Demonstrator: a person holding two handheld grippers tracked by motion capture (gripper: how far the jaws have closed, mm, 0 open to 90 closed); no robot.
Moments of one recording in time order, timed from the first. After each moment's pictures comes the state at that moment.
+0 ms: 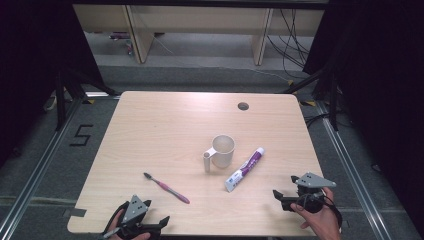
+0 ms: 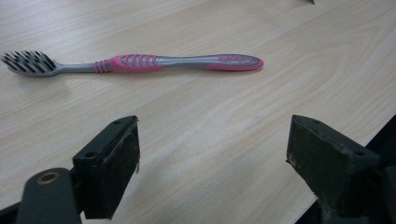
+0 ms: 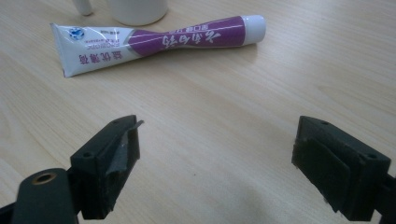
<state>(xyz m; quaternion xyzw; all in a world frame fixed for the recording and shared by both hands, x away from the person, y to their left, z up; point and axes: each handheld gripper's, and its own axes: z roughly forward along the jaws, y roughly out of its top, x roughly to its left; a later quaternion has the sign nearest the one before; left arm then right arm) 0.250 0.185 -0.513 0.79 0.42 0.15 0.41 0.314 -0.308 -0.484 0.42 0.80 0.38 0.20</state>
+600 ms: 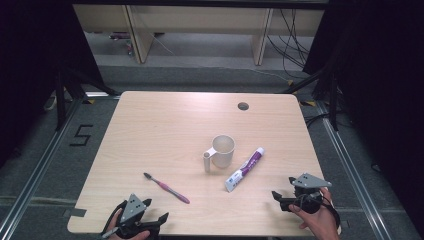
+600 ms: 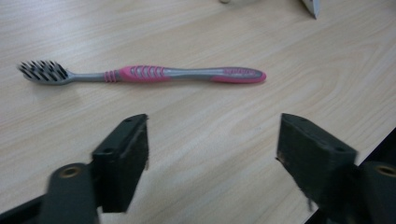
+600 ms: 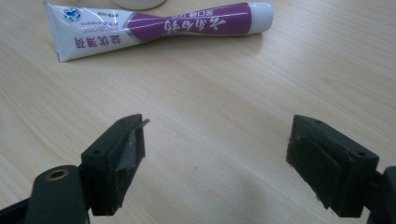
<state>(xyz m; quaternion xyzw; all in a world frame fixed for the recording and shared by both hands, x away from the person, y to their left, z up) 0.251 0.185 -0.508 0.78 0.43 0.16 0.43 0.314 -0.304 -0.488 0.41 0.81 0.36 0.20</state>
